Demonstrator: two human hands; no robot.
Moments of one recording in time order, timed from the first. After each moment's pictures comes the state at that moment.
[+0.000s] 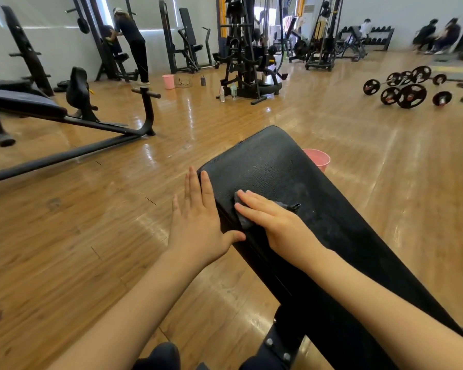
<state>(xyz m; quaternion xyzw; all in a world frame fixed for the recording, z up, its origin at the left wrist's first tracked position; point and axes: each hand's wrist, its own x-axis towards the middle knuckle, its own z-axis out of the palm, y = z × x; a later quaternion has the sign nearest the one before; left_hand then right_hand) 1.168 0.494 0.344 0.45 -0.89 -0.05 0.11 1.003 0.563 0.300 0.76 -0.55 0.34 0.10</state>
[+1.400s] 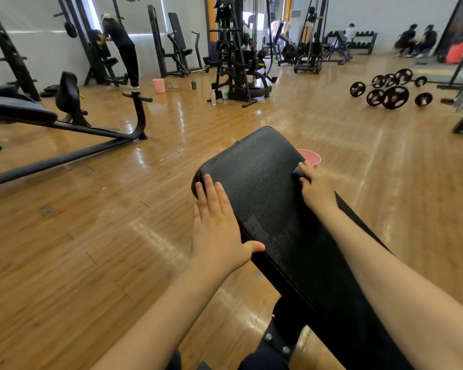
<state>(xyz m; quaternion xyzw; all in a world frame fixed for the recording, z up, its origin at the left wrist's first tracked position) 1.158 0.526 0.338 0.44 -0.89 -0.04 0.07 0.909 0.534 0.303 0.41 -0.79 0.45 -0.01</state>
